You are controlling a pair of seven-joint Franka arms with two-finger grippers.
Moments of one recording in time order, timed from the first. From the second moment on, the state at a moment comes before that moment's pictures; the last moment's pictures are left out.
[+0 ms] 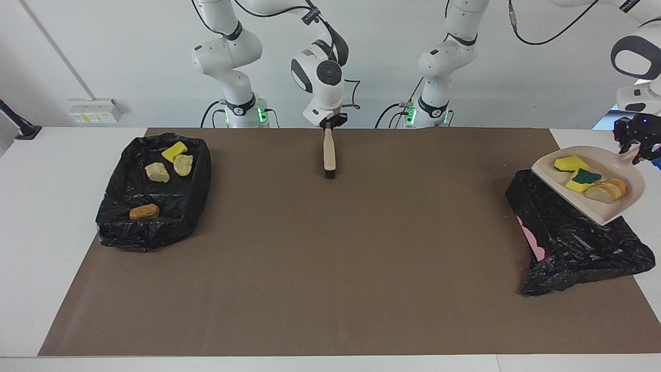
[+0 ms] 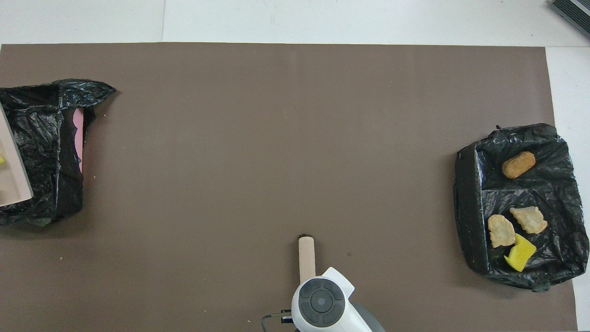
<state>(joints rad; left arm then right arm) 0.51 0.05 -0.07 -1.78 0.31 2.03 1.64 0.48 -0.08 0.40 -2.43 0.35 2.11 0.64</state>
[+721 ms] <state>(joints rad) 0.44 0.23 -0.08 -1.66 0.73 2.04 1.61 0.42 -0.04 0.39 -2.39 0.35 2.17 0.57</state>
